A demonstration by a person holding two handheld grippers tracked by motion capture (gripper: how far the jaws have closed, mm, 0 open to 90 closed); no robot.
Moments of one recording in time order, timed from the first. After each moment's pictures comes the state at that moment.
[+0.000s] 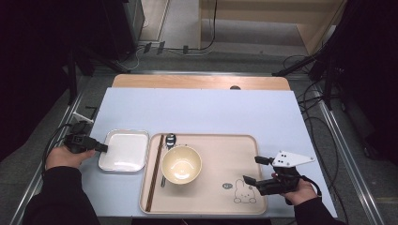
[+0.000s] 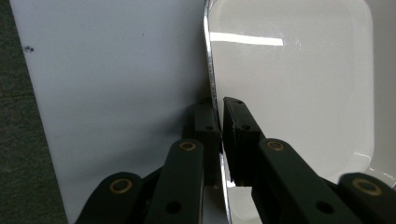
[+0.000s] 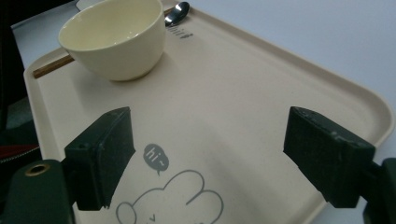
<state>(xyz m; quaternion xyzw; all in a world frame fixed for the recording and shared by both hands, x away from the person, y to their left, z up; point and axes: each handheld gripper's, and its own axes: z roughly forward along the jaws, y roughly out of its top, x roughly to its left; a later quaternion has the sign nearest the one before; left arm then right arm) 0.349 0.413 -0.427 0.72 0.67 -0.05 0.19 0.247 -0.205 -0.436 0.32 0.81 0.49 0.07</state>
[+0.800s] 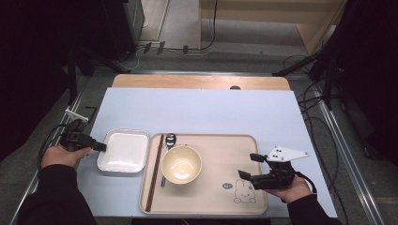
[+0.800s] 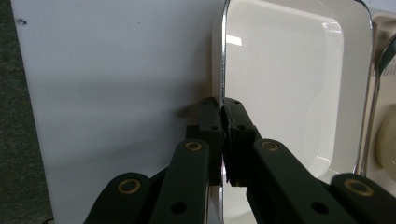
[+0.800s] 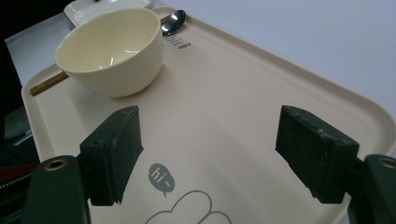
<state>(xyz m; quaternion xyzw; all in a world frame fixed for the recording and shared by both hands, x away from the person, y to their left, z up) 0.349 0.422 -0.416 0.68 0.69 -0.10 0.21 0.253 -0.190 -0.424 0.34 0.80 0.48 0.07</state>
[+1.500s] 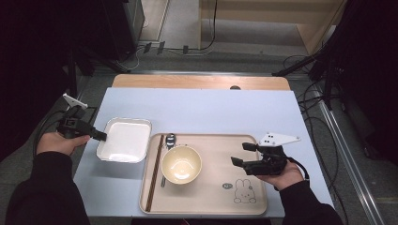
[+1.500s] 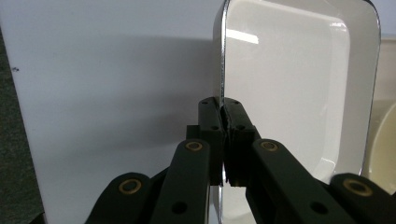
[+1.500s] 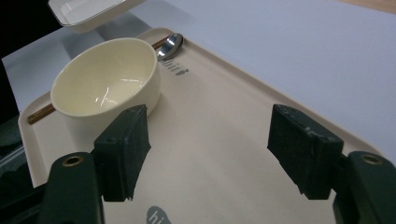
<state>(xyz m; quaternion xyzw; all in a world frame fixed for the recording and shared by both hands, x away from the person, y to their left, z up) 0.365 0.405 -0.366 0.69 0.68 -0.11 0.22 0.278 -0.168 -0.400 0.34 0.80 0.48 0.07</state>
